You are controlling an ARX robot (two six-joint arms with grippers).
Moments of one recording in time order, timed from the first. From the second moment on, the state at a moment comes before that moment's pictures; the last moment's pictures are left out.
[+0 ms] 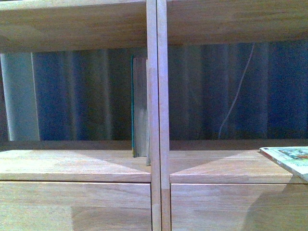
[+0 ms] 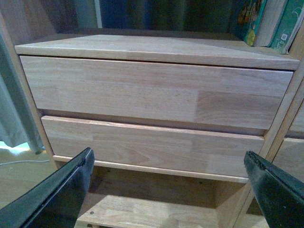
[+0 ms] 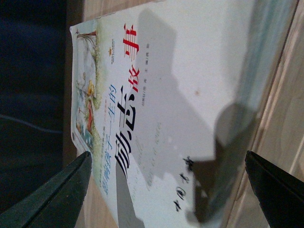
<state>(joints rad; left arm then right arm) 0.00 0.00 0.01 -0.01 0.00 0.00 -0.06 1.55 0.92 0.19 0.32 1.44</state>
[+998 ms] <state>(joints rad) 0.00 0.00 0.01 -0.01 0.00 0.00 -0.10 1.59 1.00 0.21 0.34 1.52</state>
